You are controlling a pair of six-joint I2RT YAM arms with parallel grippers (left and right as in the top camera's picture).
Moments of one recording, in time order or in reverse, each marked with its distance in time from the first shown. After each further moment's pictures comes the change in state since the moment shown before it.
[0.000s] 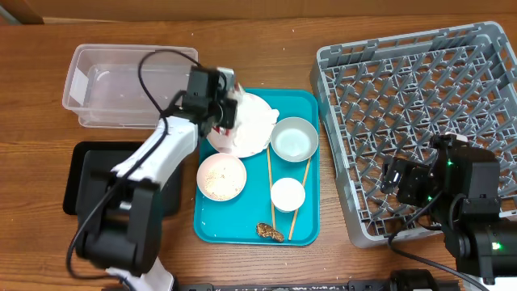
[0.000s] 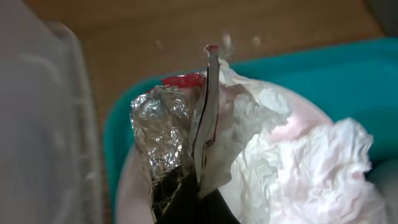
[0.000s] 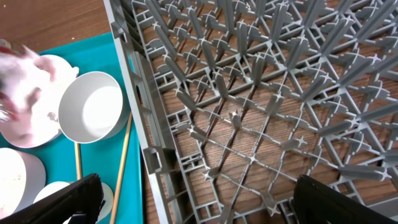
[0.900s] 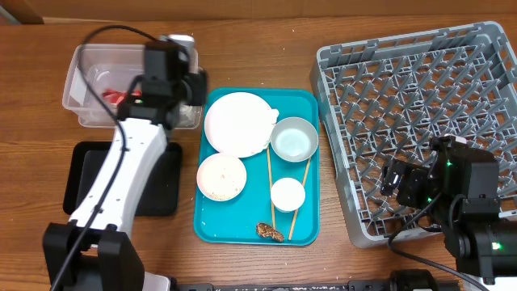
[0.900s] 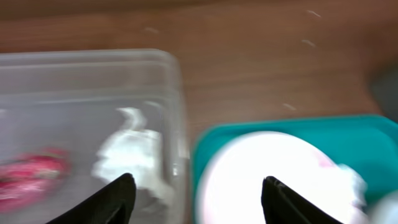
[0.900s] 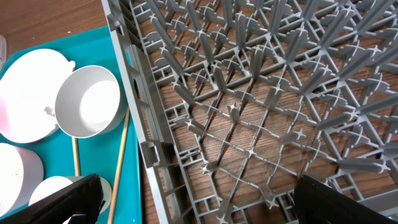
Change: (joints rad) left arm 0.086 -0.190 0.099 -0.153 -0.055 -0.006; right arm 0.000 0.000 0.000 -0.021 -0.001 0.000
